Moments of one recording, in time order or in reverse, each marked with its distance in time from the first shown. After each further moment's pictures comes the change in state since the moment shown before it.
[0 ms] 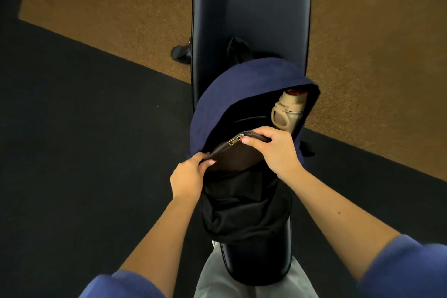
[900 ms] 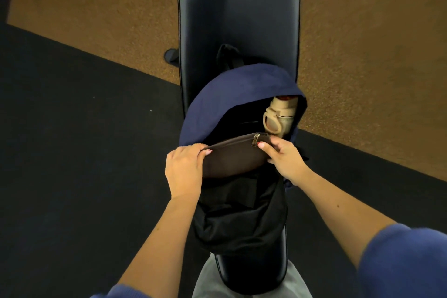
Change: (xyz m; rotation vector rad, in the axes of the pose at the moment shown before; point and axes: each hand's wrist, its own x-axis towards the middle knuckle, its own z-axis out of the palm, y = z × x) left_hand 0.017 0.025 0.003 0.091 0.373 0.264; right_hand 0.009 0.040 -0.038 -0.051 -0.148 0.251
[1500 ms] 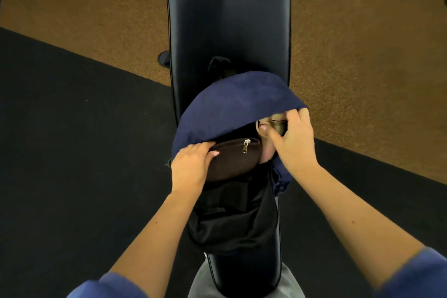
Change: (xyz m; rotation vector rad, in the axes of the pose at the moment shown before) left_hand 0.021 0.023 0.011 0.077 -0.109 0.195; right_hand 0.000 -0.051 -0.026 -0.368 0.464 -0.280
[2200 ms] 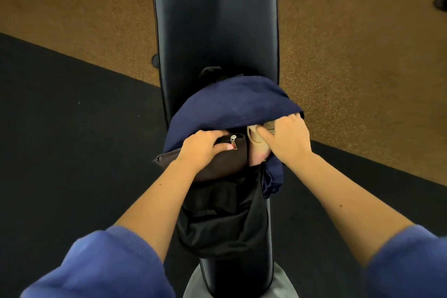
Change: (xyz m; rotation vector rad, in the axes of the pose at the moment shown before) left_hand 0.061 0.026 0.002 -0.206 -0.486 0.042; right_hand 0.025 0.016 -0.010 -0.428 -0.083 -0.154
